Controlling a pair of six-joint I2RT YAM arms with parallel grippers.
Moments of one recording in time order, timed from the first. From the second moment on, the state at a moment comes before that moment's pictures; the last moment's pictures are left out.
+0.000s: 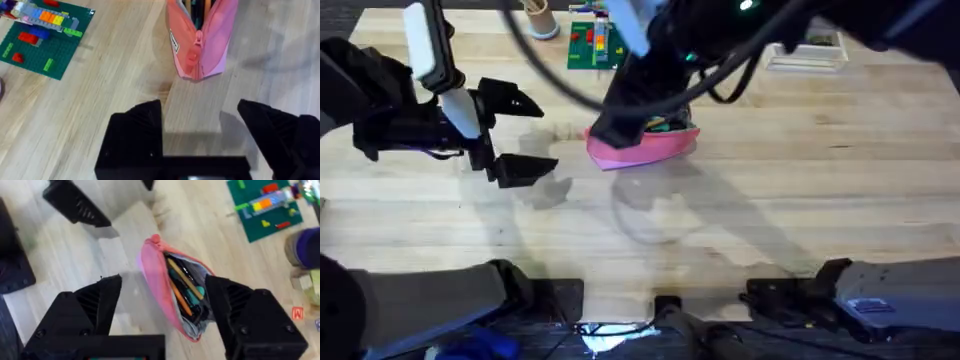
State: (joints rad) left arm 0.48 1.47 0.93 -1.07 0.92 1.75; right arm 0.81 1.57 1.62 -0.96 -0.11 -0.39
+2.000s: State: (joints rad) left arm 0.48 1.47 0.93 -1.07 0.92 1.75; right arm 0.83 1.95 1.62 -0.74 -0.11 -0.38
